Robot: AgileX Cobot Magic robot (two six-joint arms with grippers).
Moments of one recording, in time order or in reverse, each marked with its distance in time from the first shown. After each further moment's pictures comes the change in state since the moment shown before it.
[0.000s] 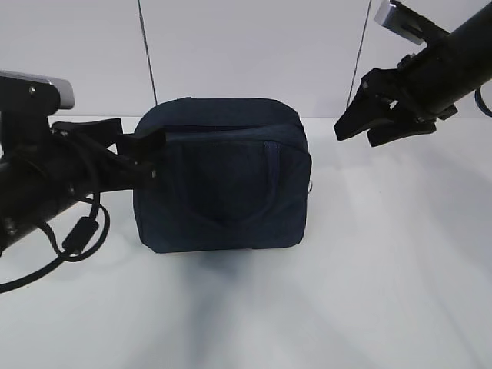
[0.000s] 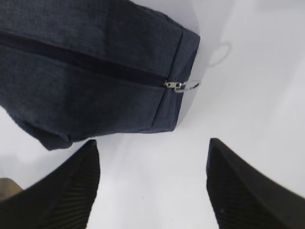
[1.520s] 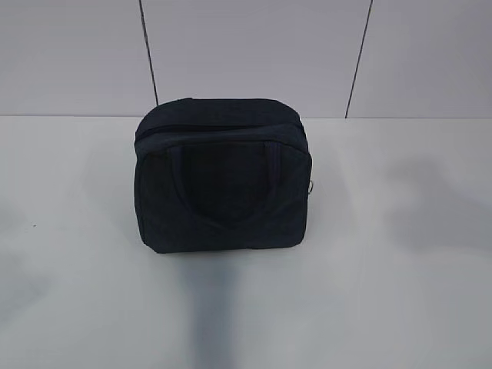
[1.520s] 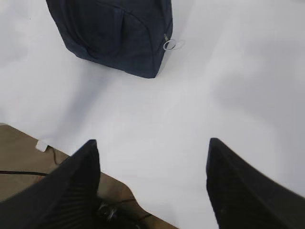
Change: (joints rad) left arm 0.000 -1.193 -0.311 0.043 2.031 -0.017; right arm 0.245 -1.190 0.365 -0.537 0.232 0.439
